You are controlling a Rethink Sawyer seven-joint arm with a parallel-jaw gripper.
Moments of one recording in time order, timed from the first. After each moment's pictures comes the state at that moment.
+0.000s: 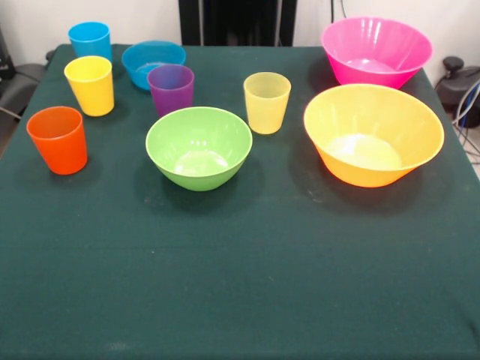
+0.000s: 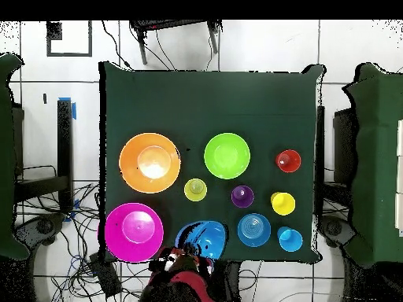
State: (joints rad) arm -0.56 -1.64 0.35 2.62 0.15 0.47 1.74
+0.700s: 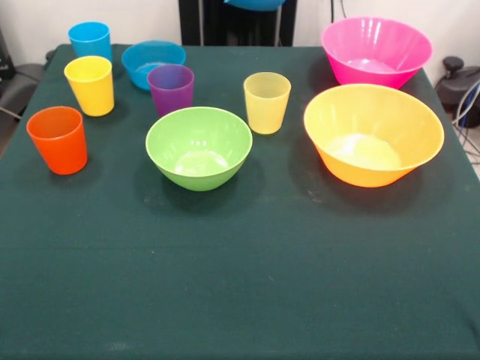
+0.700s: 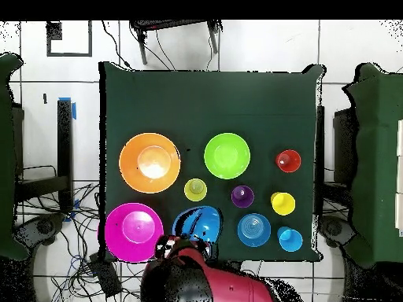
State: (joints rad) arm -0.57 -1.48 0.39 2.48 0.08 0.54 1.71
